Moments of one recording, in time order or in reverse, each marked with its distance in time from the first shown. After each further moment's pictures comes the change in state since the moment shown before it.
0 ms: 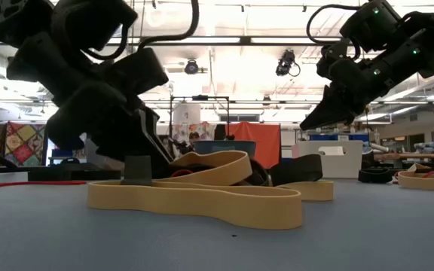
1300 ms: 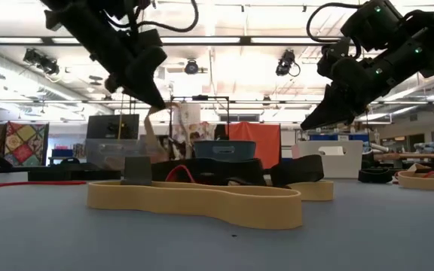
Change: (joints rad) left arm 0.375 -0.472 0.092 -0.582 -0.218 -0.158; right arm 0.018 0.000 0.000 -0.003 -0.003 -0.006
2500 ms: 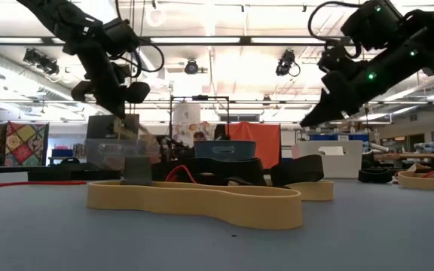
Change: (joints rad) left arm 0.654 -0.075 -0.001 -0.089 -0.003 -0.072; right arm -0.002 0.000 0.000 0.039 0.239 -0.100
